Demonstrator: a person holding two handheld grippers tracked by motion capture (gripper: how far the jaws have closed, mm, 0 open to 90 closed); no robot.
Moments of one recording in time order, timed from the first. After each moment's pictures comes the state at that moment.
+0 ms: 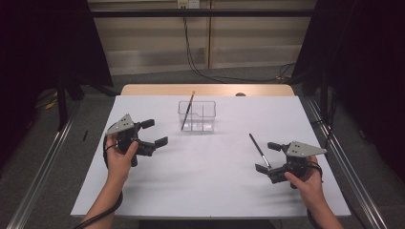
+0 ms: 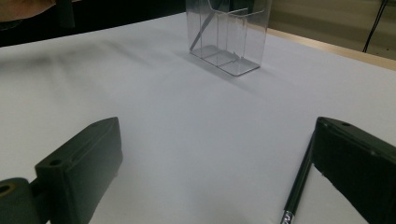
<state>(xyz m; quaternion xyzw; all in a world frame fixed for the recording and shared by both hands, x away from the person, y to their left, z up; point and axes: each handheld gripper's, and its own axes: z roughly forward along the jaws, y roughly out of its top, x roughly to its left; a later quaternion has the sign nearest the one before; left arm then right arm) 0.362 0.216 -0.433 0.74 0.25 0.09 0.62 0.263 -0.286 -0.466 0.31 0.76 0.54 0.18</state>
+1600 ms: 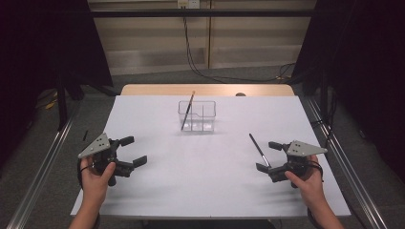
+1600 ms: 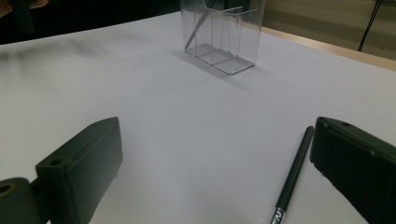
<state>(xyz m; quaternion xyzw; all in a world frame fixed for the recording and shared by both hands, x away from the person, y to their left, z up) 0.313 0.272 -0.444 0.75 0.26 0.10 0.60 0.265 -0.289 -0.467 0.31 0.76 0.54 0.18</state>
